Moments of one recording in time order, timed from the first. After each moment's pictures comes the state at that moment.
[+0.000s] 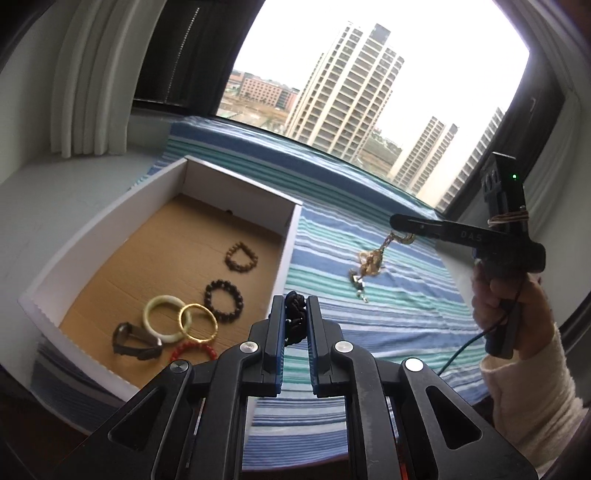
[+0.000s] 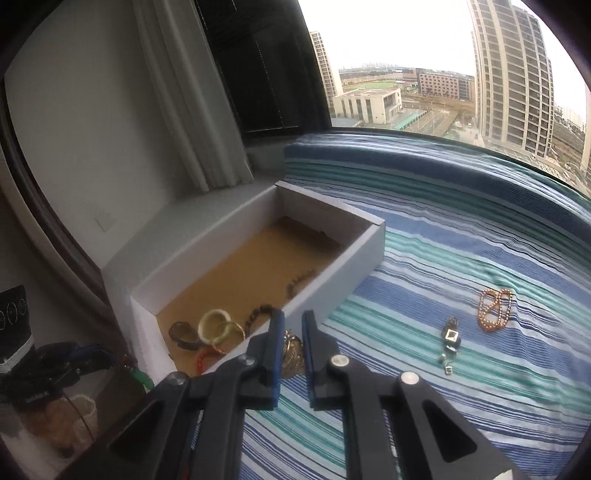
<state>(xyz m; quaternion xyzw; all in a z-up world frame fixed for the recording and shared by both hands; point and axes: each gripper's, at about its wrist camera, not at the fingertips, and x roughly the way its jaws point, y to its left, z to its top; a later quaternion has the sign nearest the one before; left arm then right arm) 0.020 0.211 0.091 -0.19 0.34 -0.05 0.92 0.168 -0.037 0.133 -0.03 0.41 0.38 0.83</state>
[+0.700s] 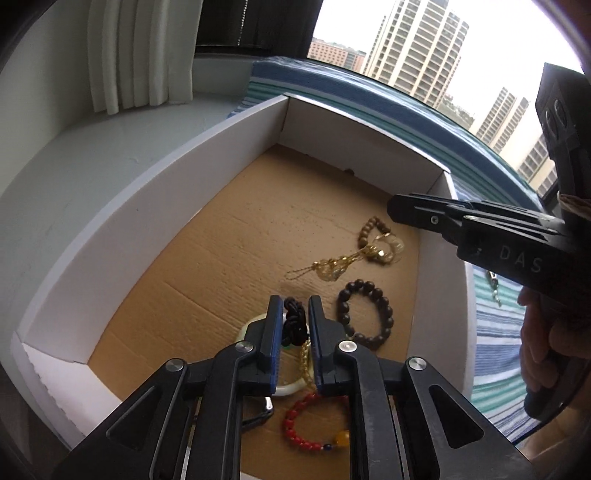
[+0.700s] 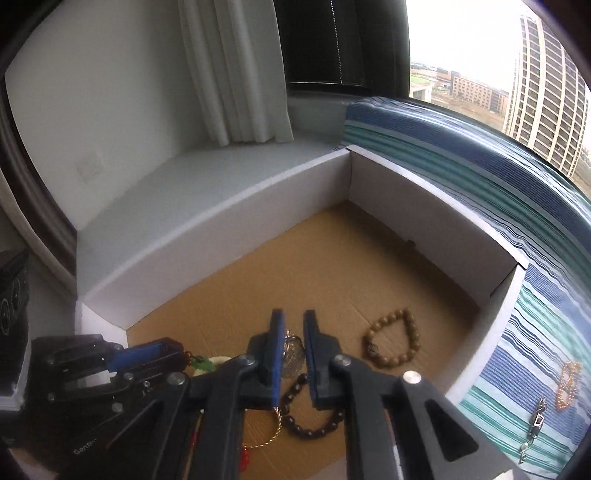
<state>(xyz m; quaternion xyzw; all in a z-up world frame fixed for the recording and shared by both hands) 0.125 0.285 -0.030 -0.15 0.44 0.07 0.88 0.210 0.188 0.021 -0.12 0.43 0.40 0.80</state>
